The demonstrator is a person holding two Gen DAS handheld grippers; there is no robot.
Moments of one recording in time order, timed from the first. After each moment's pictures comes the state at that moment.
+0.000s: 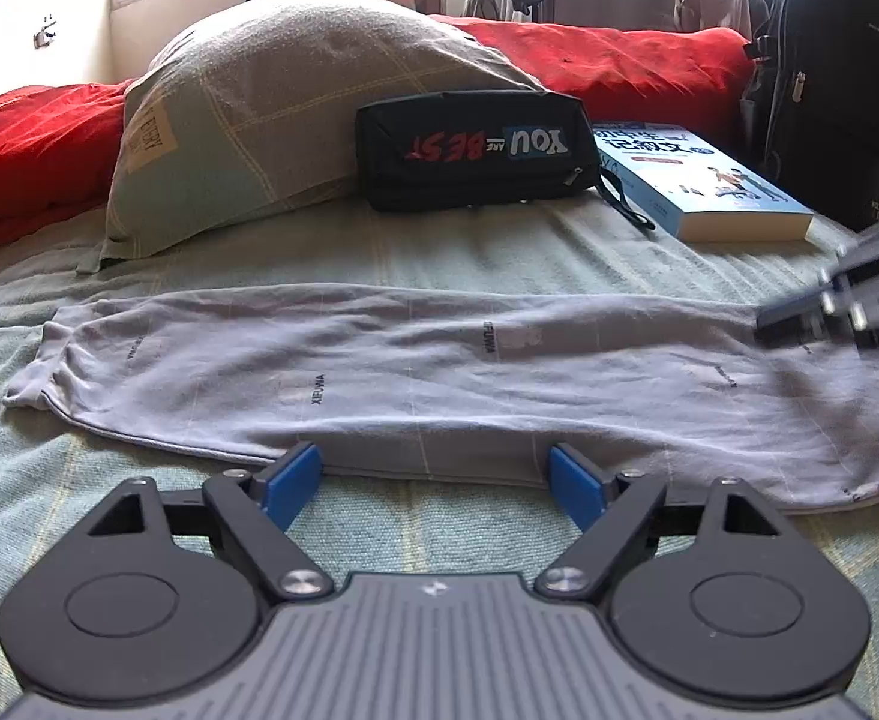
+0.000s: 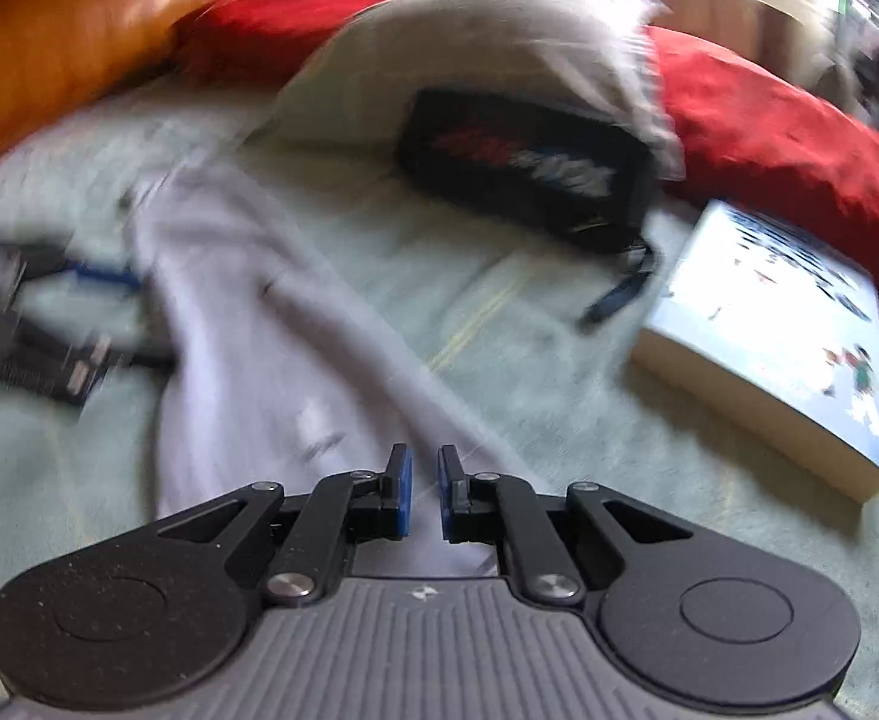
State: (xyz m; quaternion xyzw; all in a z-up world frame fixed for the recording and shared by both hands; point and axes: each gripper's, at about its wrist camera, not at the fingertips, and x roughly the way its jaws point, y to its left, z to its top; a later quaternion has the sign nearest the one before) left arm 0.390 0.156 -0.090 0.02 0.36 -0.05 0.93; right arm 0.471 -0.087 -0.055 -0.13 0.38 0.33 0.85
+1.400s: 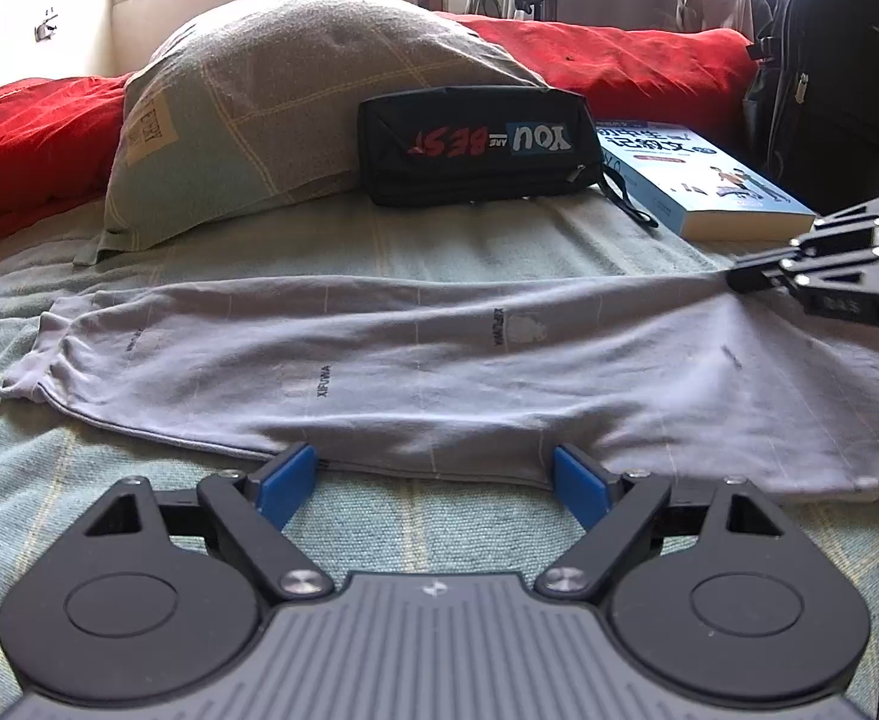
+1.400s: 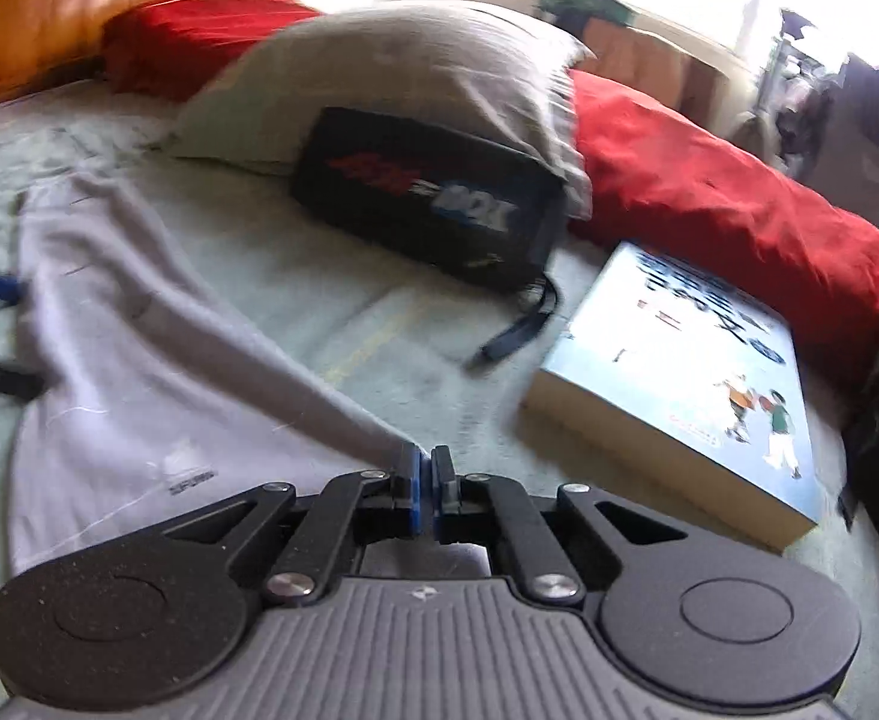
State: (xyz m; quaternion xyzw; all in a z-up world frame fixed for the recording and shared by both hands) left arm 0.393 0.158 -0.092 0.02 0.37 -0.05 0.93; right arm 0.484 -0.080 -0.075 -0.20 0.31 0.24 0.90
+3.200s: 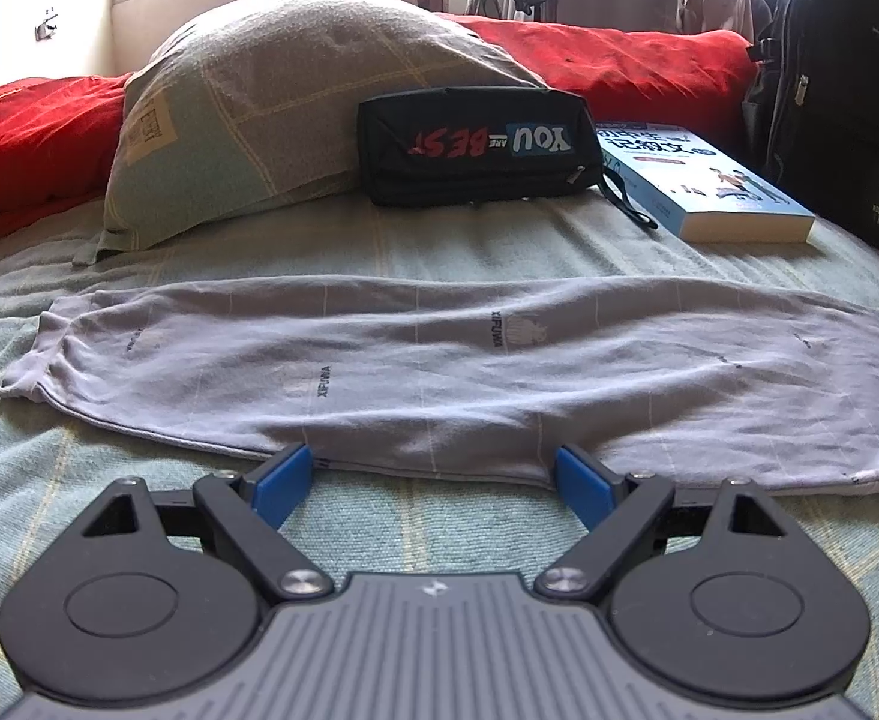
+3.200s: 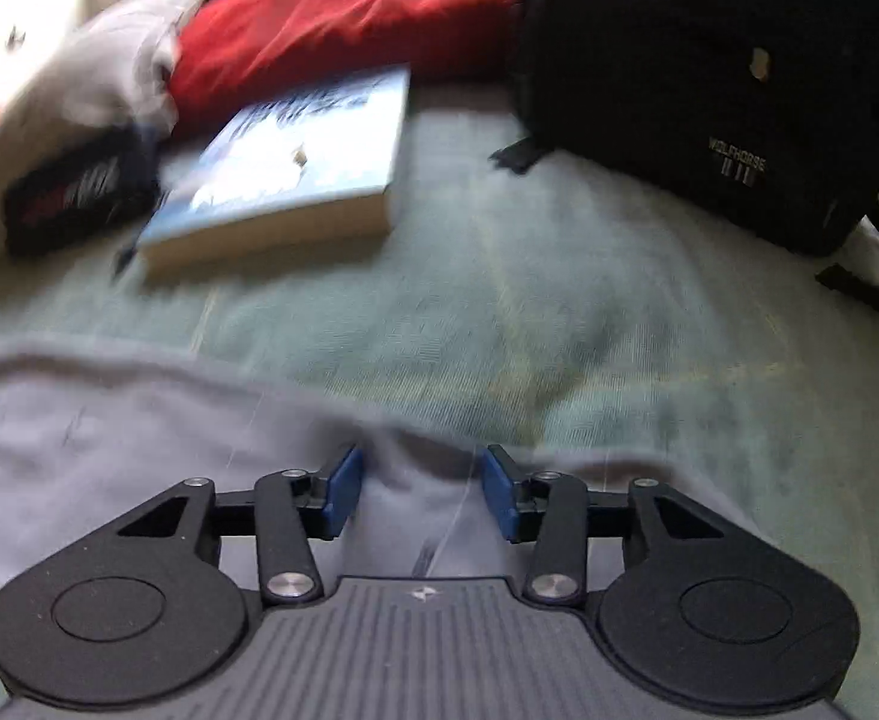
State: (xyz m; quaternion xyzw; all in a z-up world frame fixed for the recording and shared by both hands) left arm 0.392 0.158 -0.092 0.01 0.36 -0.05 0.93; right arm 0.460 -0.286 -0.072 0.03 0.42 0.04 0.90
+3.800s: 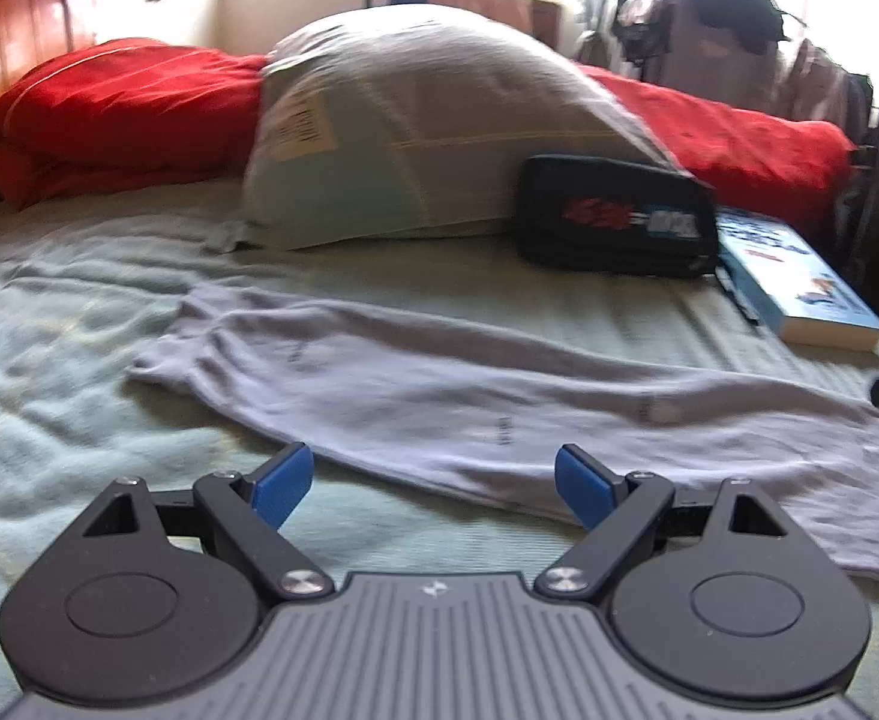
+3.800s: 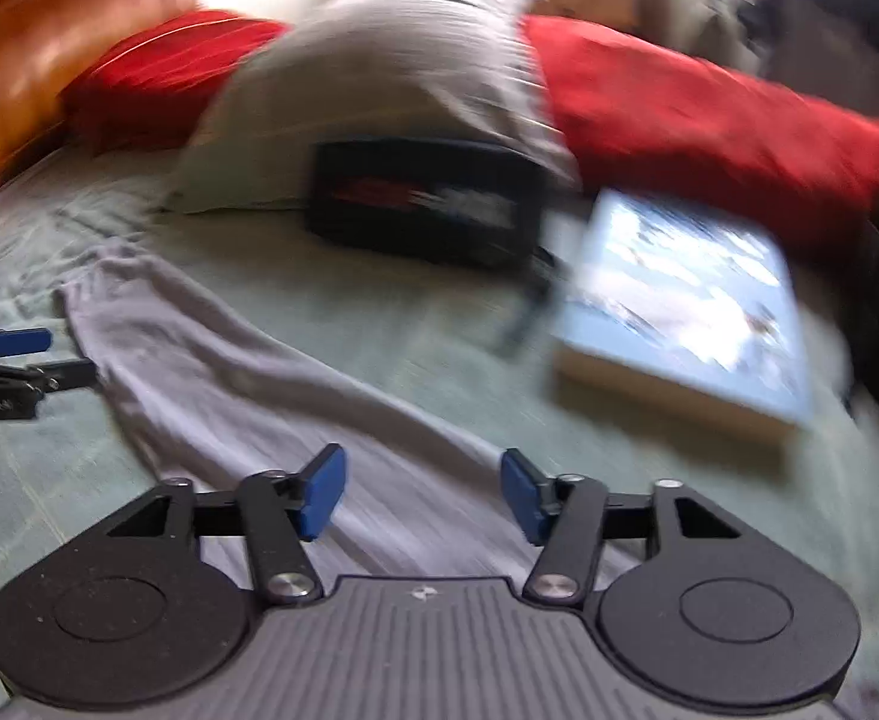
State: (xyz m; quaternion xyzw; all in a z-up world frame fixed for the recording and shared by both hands) left arm 0.388 0.229 -0.071 -0.06 0.35 0.04 0.94; right arm 0.468 -0.059 -0.014 -0.11 0.39 0.26 0.88
